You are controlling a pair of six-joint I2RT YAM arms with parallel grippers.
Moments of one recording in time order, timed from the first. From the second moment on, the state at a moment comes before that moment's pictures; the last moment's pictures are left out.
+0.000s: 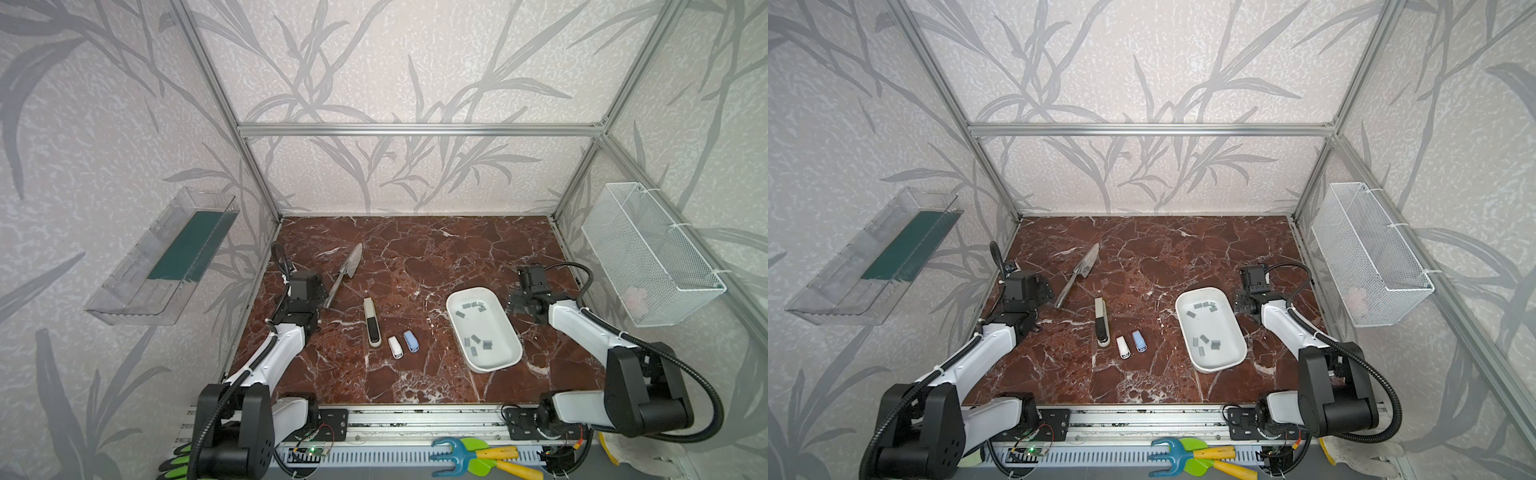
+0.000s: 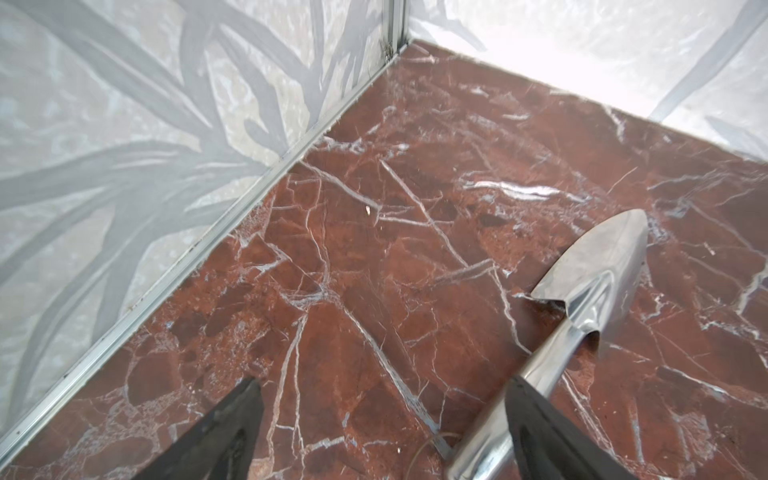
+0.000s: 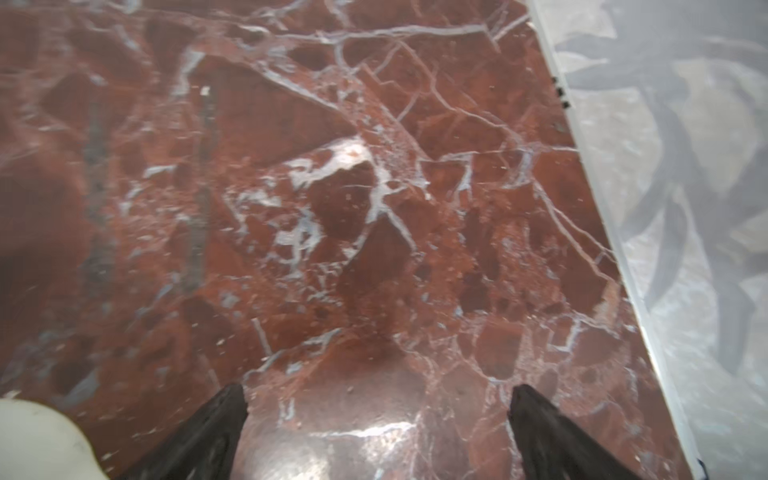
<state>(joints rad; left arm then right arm) -0.01 1.14 0.52 0.01 -0.46 -0.35 0.13 1.35 0.71 -0.39 0.39 0.26</state>
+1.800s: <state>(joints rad) -0.02 1.50 0.36 0.79 -0.33 -0.05 0.05 1.51 0.39 0.71 0.10 -0.01</state>
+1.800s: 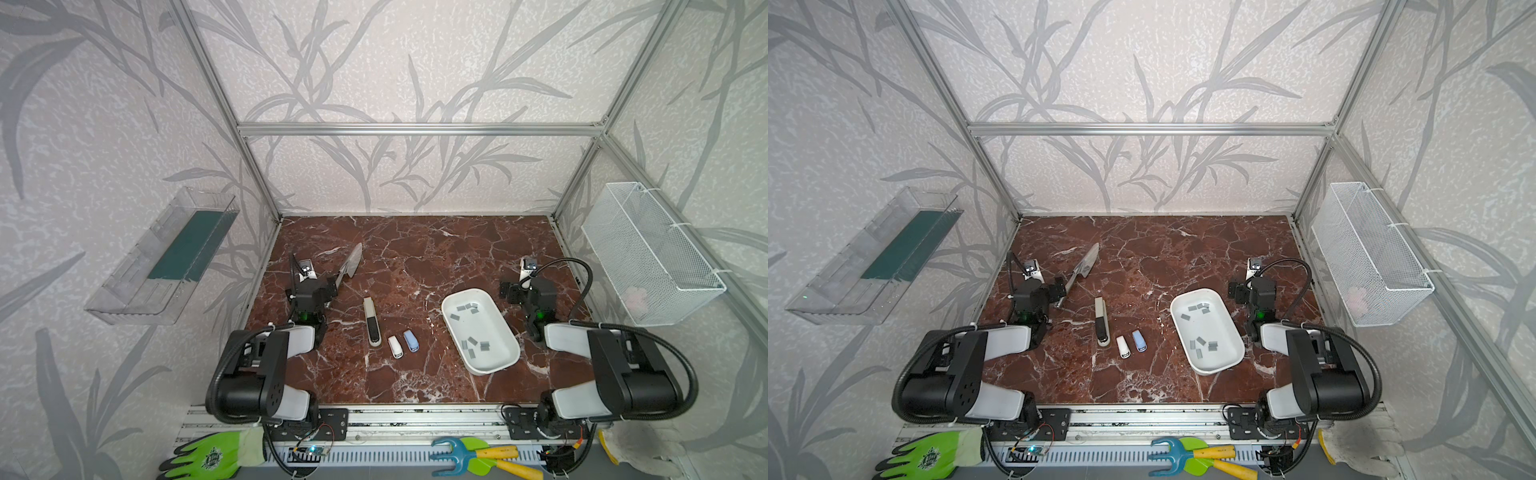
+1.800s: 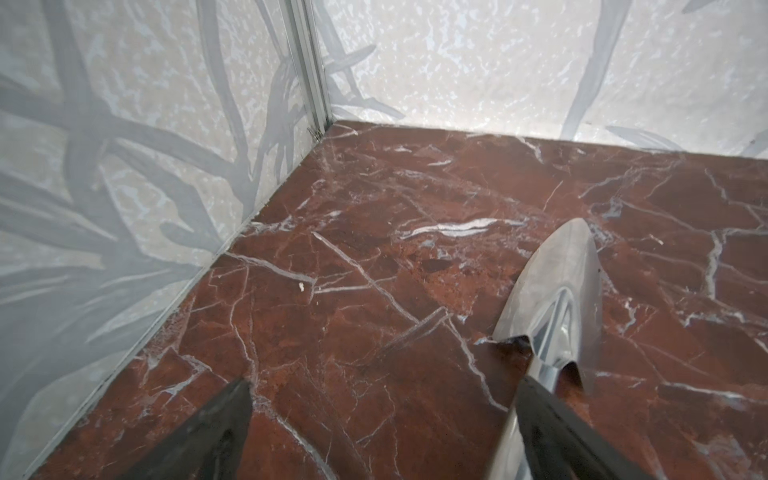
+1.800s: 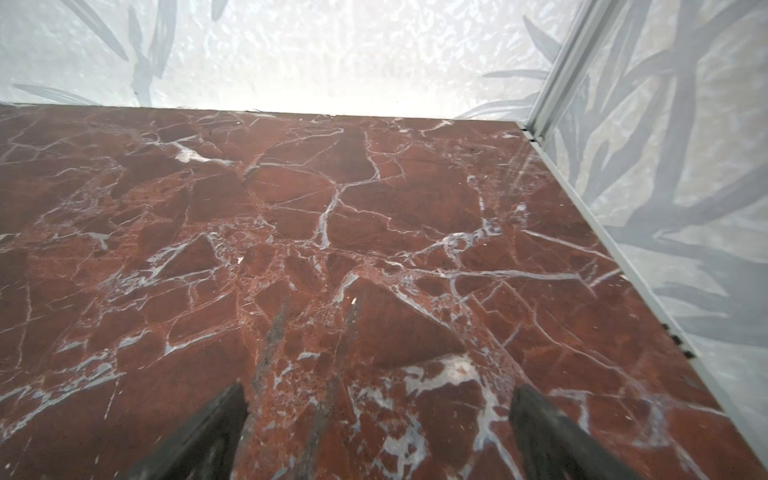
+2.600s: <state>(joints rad) 0.00 1.57 0.35 0.89 -0.36 -0.06 0.06 1.54 0.38 0.73 -0.01 -0.03</state>
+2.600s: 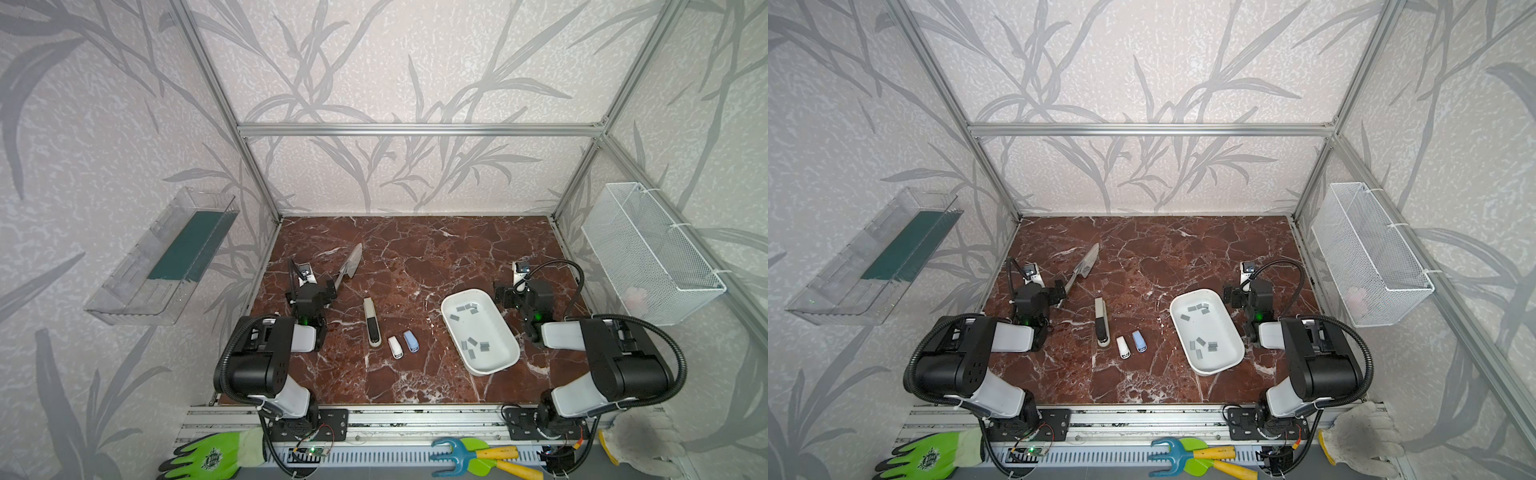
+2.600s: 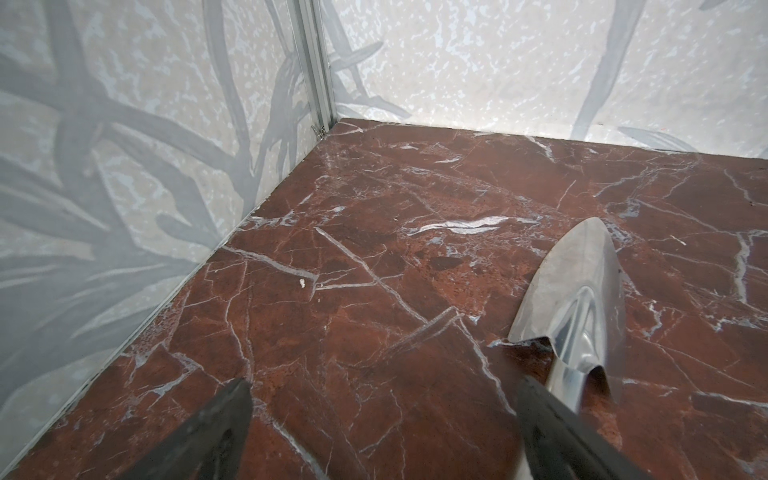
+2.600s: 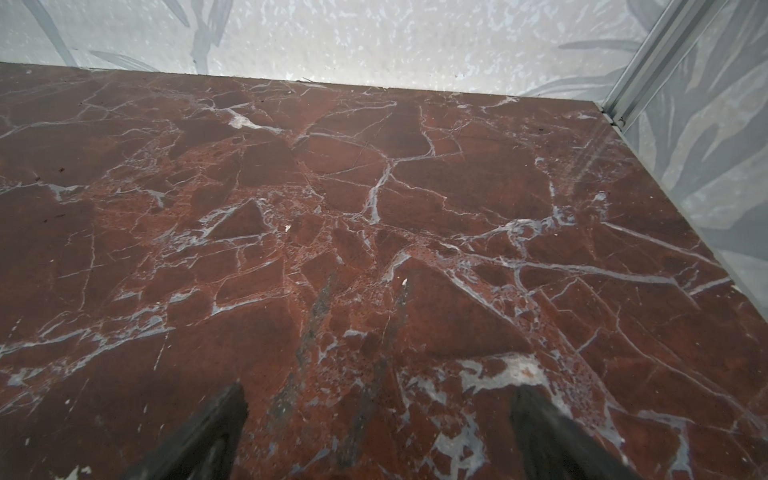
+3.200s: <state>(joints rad) 0.00 1.57 0.35 0.89 -0.36 -0.06 0.10 1.54 0.40 0.73 0.05 -0.06</state>
